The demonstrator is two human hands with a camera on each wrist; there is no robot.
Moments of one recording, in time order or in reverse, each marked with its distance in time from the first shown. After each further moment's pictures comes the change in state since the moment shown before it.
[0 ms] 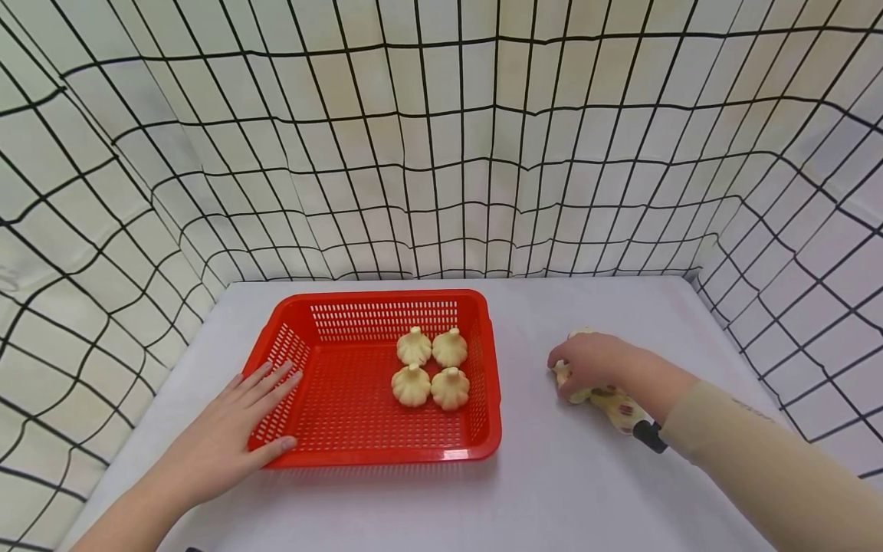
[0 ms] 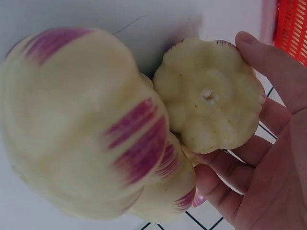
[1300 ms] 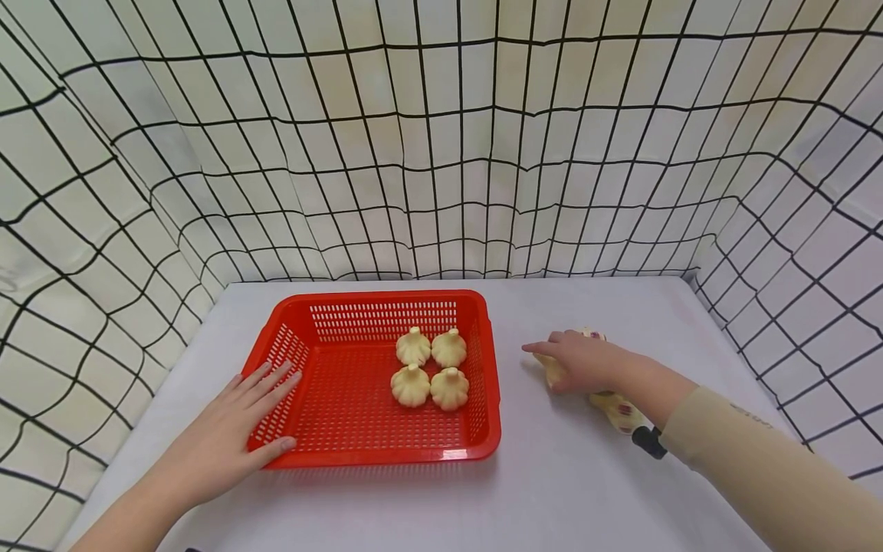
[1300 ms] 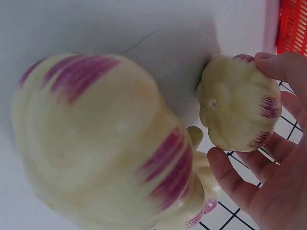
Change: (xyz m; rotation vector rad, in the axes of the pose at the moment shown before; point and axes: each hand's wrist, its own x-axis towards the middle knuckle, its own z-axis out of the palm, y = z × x) left_hand -0.001 -0.002 0.001 -0.004 0.004 0.001; right_hand 0.003 -0.005 0.008 -0.052 0.149 -0.081
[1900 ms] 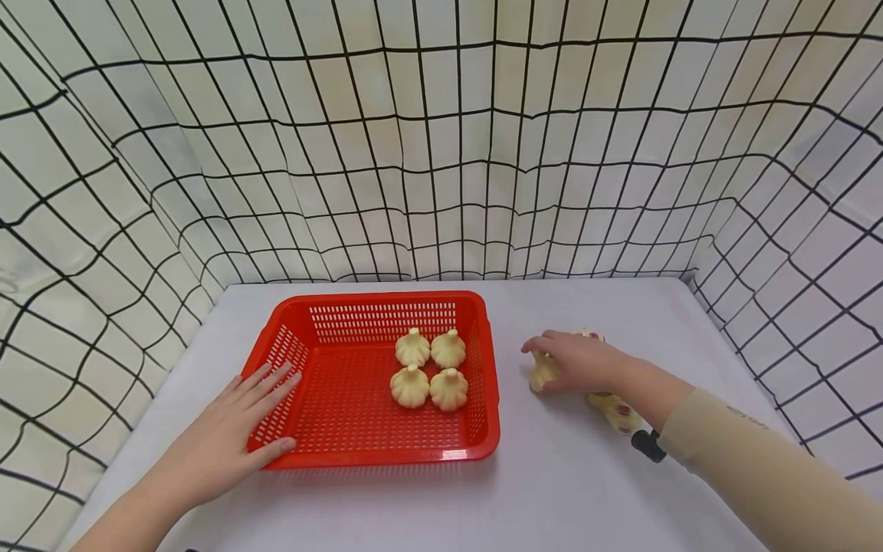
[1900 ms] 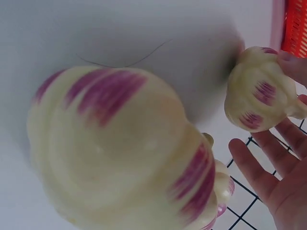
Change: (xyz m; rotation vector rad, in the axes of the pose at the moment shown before) left_hand 0.000 0.002 -0.001 -0.008 0.008 0.007; right_hand -0.002 -0.005 0.002 0.127 0.084 -0.008
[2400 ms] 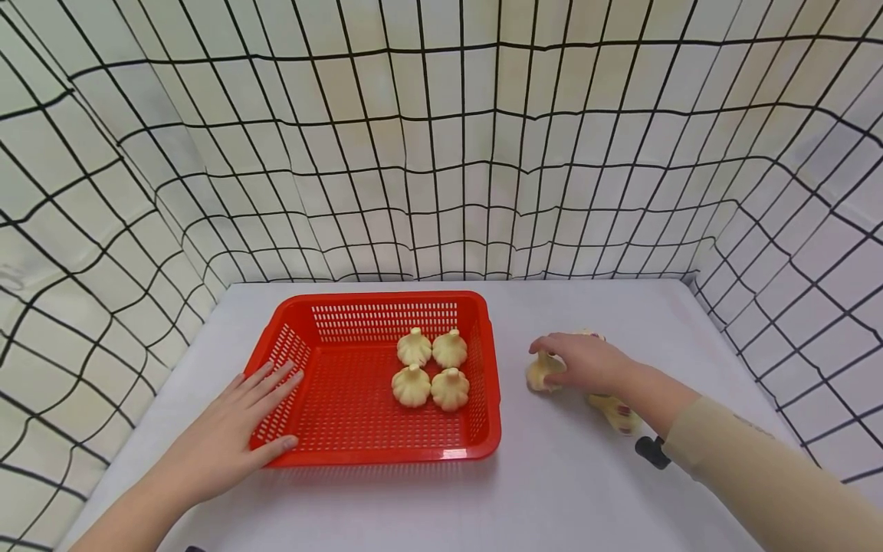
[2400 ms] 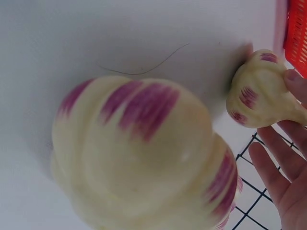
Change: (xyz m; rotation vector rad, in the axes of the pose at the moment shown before) left_hand 0.000 0.000 0.000 0.001 -0.009 -0.011; right_hand -0.007 0.004 0.002 0.025 0.089 -0.036
